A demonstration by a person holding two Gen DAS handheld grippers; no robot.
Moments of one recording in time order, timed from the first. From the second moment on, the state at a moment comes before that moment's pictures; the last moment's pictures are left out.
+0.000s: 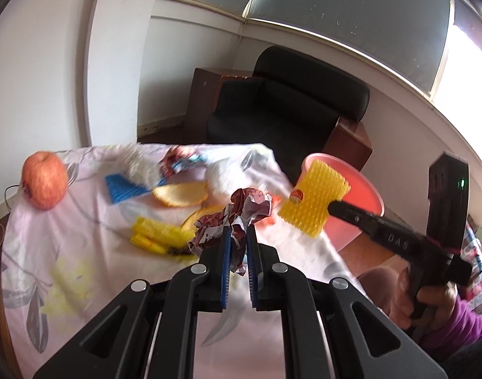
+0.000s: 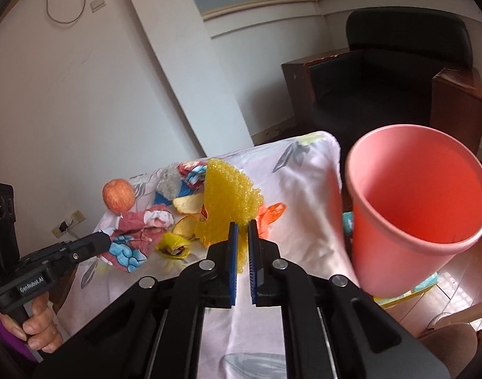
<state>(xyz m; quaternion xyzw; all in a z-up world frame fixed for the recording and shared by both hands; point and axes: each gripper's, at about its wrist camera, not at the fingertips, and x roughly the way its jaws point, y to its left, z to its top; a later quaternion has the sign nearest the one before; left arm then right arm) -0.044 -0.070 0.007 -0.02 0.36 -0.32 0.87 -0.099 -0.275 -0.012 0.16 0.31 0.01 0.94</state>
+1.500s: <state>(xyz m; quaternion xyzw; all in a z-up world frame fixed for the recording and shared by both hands) 0.004 -0.330 -0.007 0.03 0.40 -0.42 0.81 -0.128 -0.434 -0.031 0.20 0.25 -0.19 0.93</state>
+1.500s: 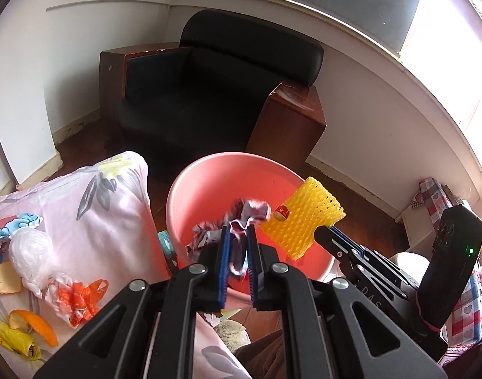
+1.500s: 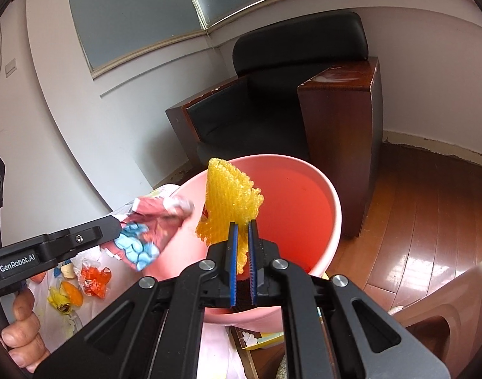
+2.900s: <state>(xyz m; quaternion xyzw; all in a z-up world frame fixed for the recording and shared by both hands) -0.034 -0.091 -0.013 0.01 0.36 -0.11 0.93 -0.043 -0.269 -0.041 0.15 0.35 0.13 0.92</state>
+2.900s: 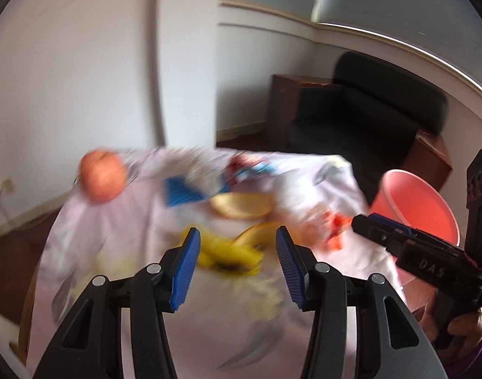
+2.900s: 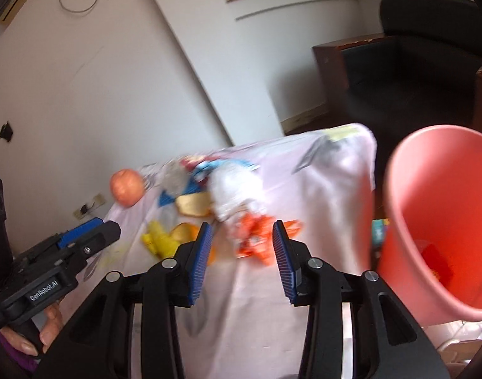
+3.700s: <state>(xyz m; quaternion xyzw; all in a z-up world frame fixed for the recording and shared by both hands) -0.050 0.000 -0.043 -0.07 0.40 -0.12 0.91 -0.046 -0.158 -0.052 0.11 0.42 0.15 0.89</state>
